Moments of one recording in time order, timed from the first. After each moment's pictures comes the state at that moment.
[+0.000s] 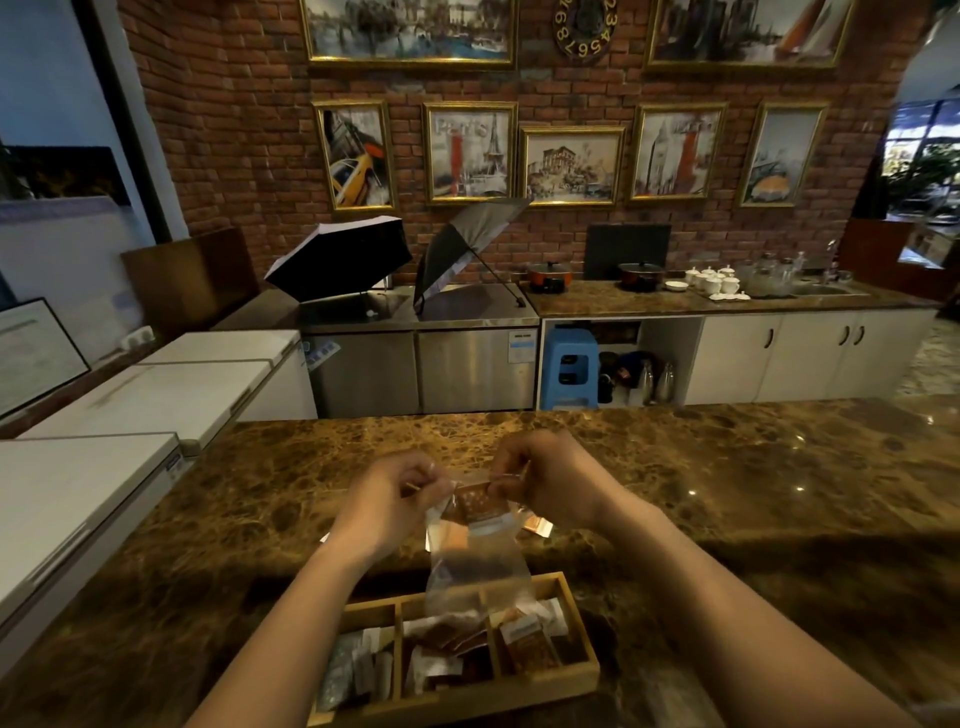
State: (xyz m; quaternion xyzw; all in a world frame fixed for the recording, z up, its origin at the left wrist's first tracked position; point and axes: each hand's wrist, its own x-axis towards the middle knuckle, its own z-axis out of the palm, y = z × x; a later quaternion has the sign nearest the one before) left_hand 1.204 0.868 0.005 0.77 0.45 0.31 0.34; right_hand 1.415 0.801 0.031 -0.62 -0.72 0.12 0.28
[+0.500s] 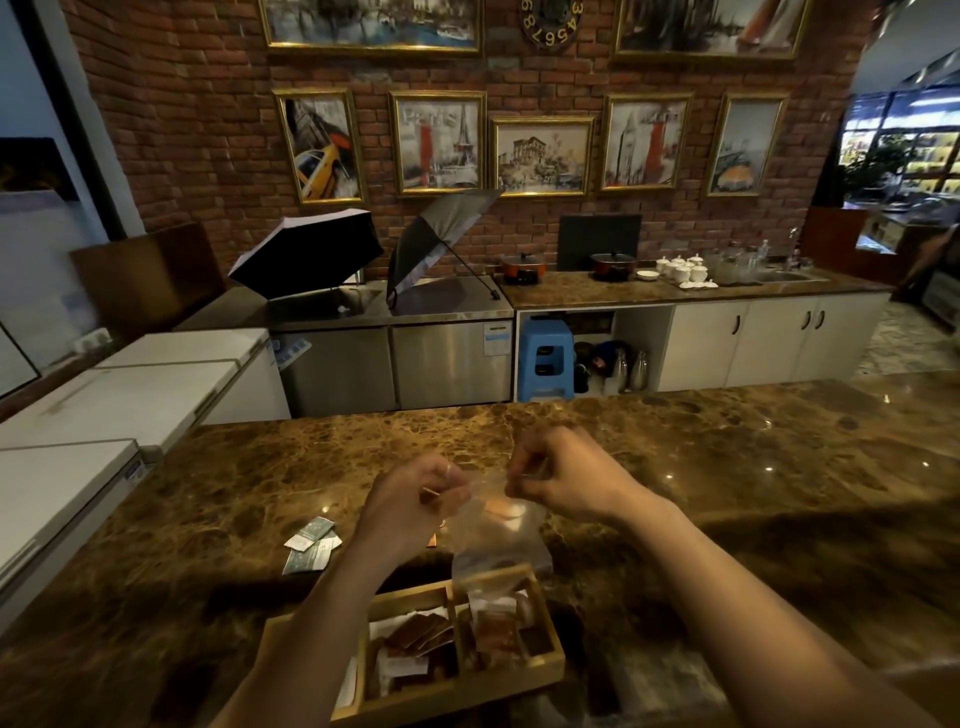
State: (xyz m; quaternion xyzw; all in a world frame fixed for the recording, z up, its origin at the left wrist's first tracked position) left_hand 1.257 0.850 -0.007 0.77 0.43 0.30 0.36; right_hand 1.461 0.777 0.028 -0.67 -0.67 0.14 0.27
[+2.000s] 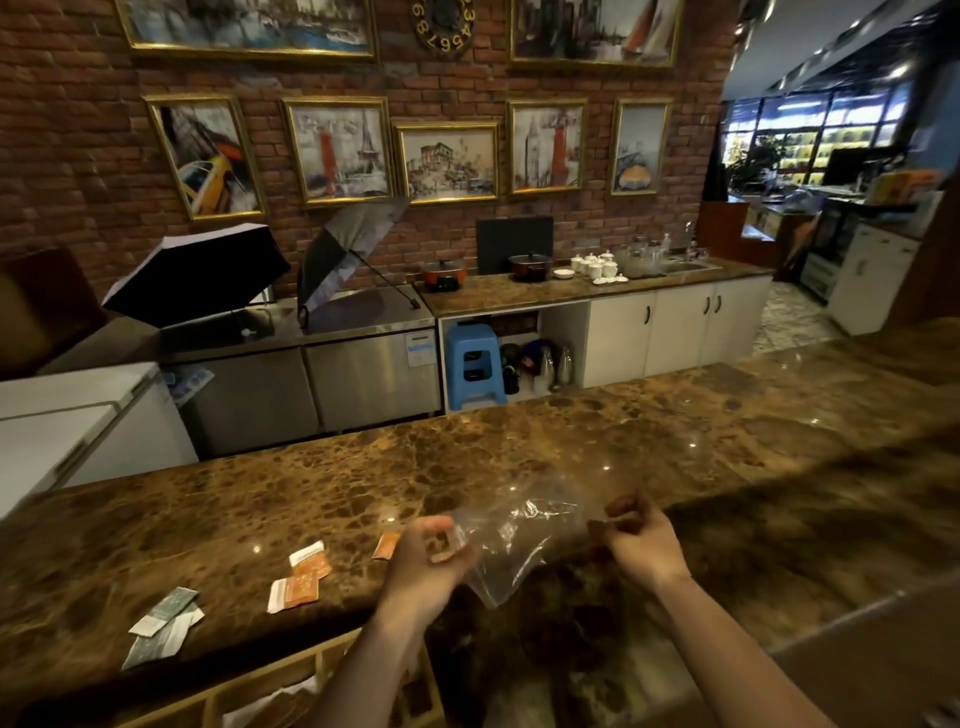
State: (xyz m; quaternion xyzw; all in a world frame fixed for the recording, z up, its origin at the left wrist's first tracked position) left_hand 1.414 0.811 -0.078 0.62 0.44 0.30 0.57; right_hand 1.622 0.684 -0.071 -0.76 -0.16 0.26 0.57
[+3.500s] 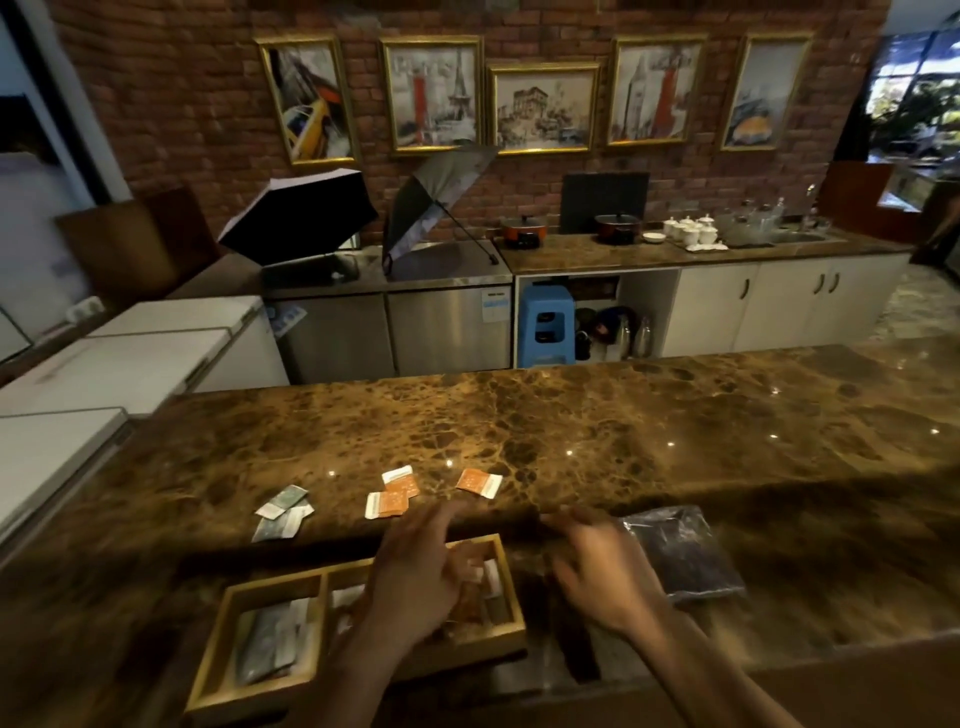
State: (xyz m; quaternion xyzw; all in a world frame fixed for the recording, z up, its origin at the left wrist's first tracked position) left_hand 1.296 0.798 -0.096 0.84 0.45 0.22 0.19; right_hand 1.509 0.709 -0.103 -0.75 -0.62 0.07 0.19
